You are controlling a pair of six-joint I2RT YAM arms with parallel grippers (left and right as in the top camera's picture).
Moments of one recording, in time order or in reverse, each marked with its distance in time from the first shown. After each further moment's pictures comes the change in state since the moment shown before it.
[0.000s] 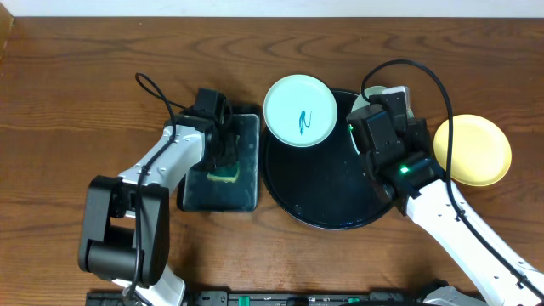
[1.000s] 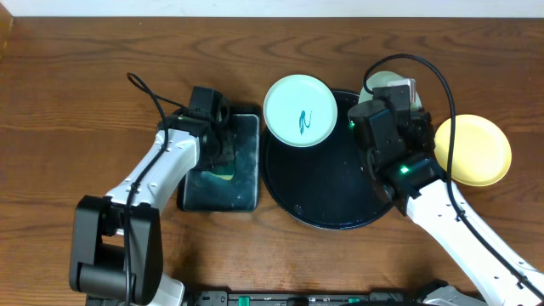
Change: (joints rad) left arm 0.000 -0.094 0.000 -0.048 0.000 0.009; right arm 0.000 0.000 0.000 0.121 0.108 -0.050
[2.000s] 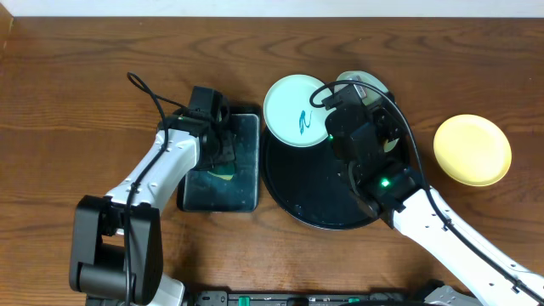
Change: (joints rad) left arm 0.000 0.000 -0.001 0.003 0.000 0.000; right arm 0.152 0.000 0.000 0.244 0.021 -0.547
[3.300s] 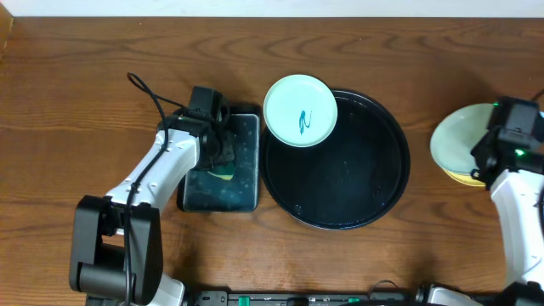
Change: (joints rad) left arm 0.000 0.000 0.000 0.000 0.000 0.000; right arm -0.942 0.028 0.002 -0.439 -0.497 0.961
